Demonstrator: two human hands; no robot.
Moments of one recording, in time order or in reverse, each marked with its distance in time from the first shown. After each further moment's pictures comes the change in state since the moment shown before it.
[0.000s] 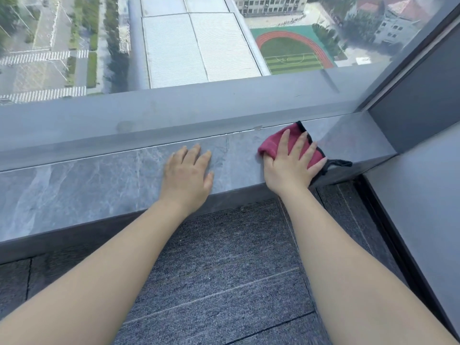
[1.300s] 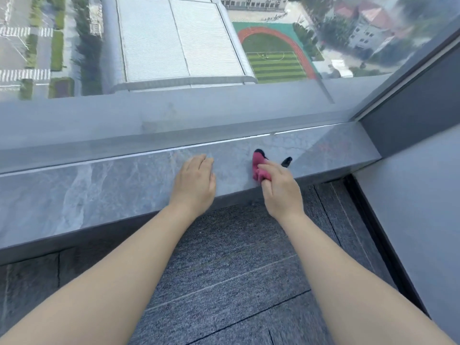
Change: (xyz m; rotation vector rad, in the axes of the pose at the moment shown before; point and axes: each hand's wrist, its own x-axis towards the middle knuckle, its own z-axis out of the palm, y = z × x) left_hand -0.025 -0.043 -0.027 -0.308 -0.055 0.021; right_hand -0.085 -0.038 -0.005 0.426 0.080 -0.281
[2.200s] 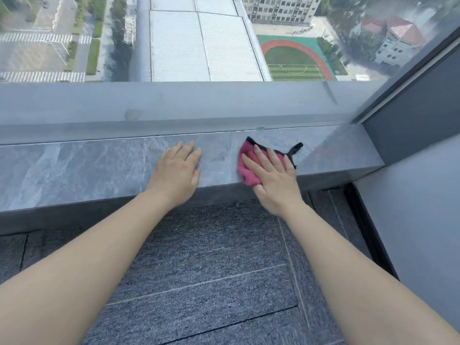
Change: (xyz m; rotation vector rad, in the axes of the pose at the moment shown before) left_hand 0.010 0.018 0.024 0.312 -0.006 -0.022; right_hand 0.037 0.067 -0.017 -0.497 -0.276 -0.296
